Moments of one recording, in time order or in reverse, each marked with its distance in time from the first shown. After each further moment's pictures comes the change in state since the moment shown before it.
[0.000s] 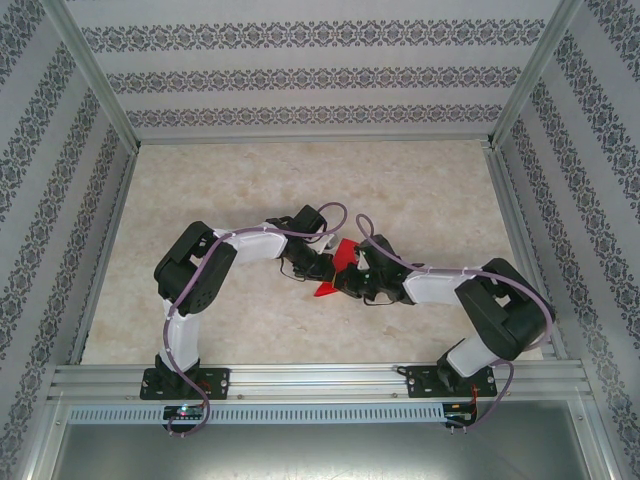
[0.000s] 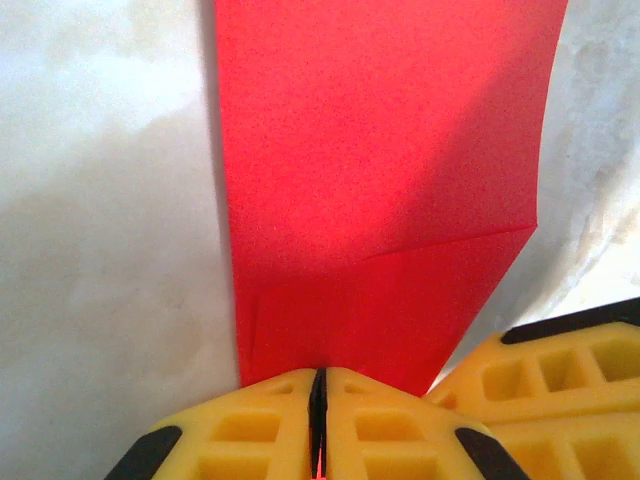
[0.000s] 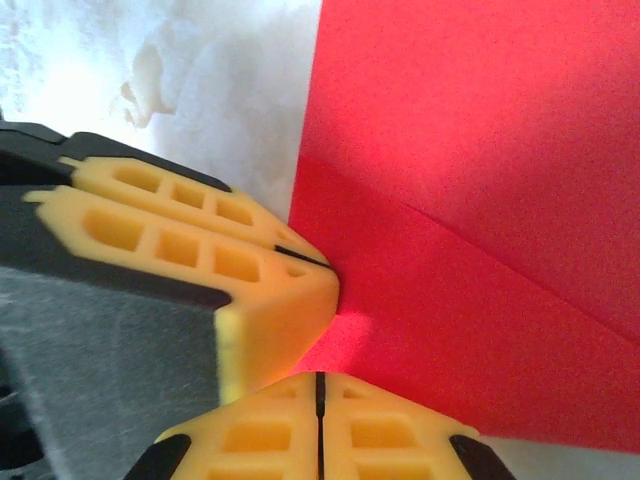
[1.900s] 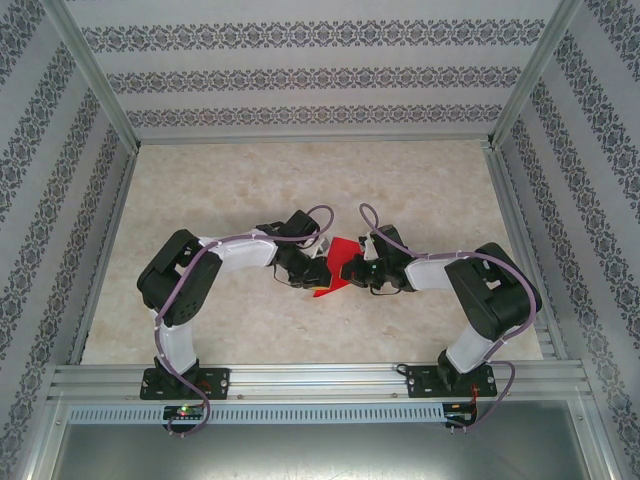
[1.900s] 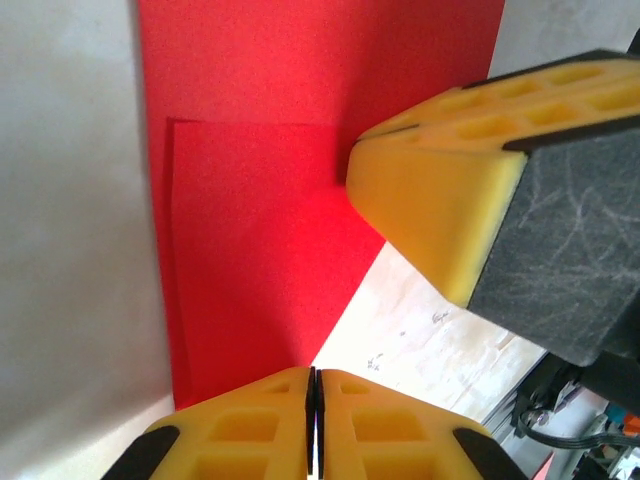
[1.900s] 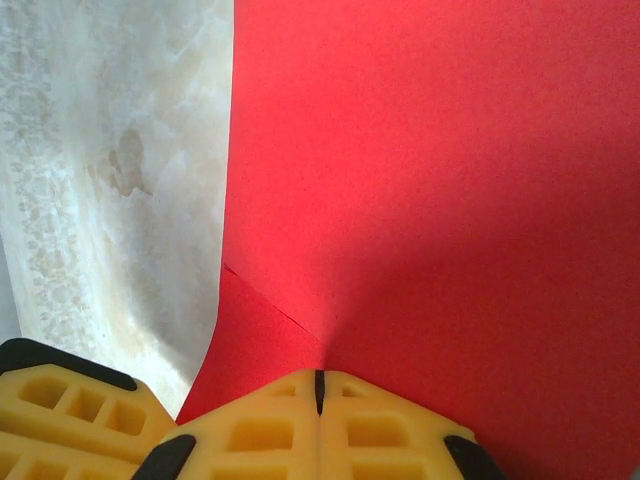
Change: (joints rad) left arm -0.009 -0.127 -0.117 0.041 0.064 -0.233; right arm -0.127 0.128 0.045 0.043 -0.105 -0.177
